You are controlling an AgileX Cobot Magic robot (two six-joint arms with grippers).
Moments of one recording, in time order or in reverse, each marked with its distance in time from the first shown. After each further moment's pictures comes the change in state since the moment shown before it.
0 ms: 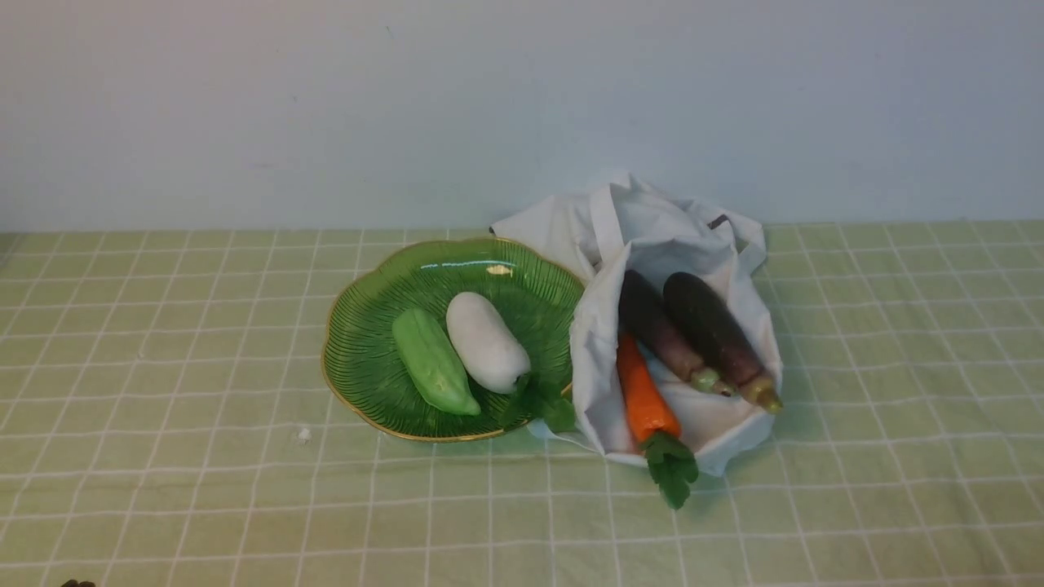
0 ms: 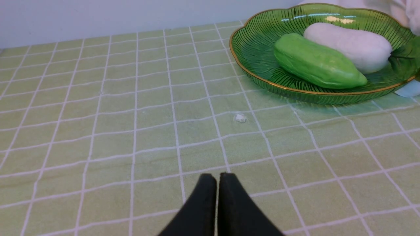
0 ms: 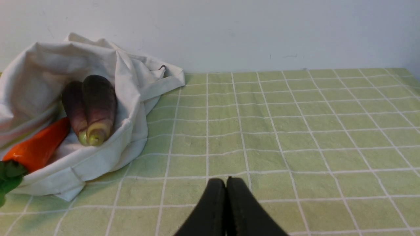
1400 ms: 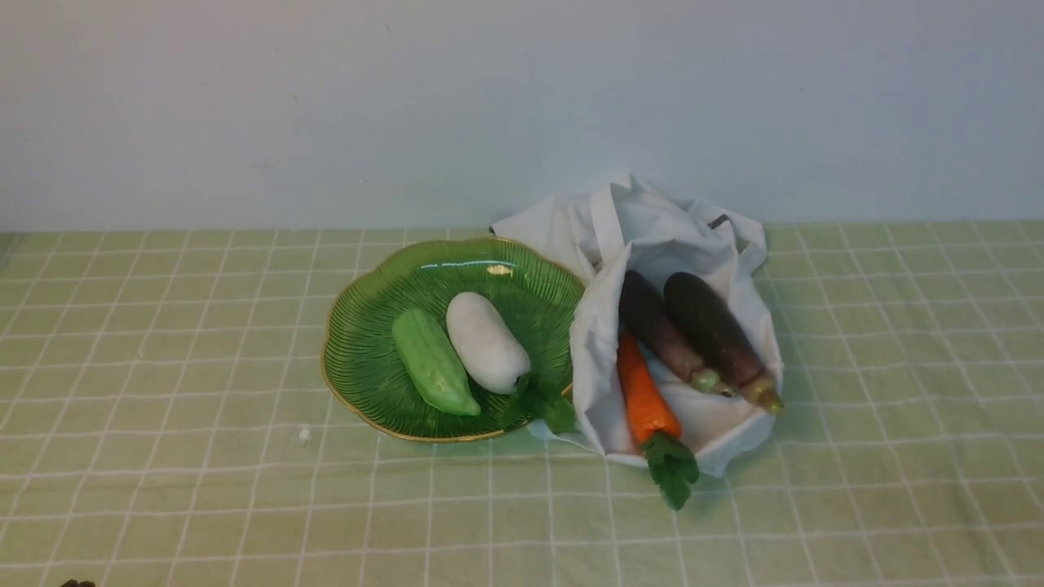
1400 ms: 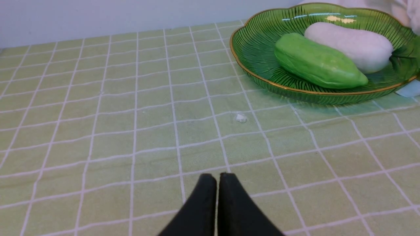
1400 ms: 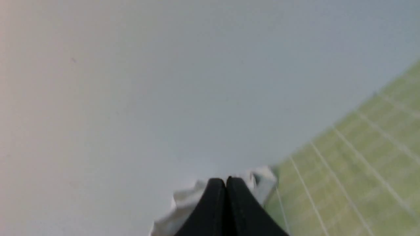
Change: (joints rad) right arm 0.000 0.002 -0.073 0.509 -0.298 0.062; left arm 0.000 0.000 0.000 0.000 0.000 0.000
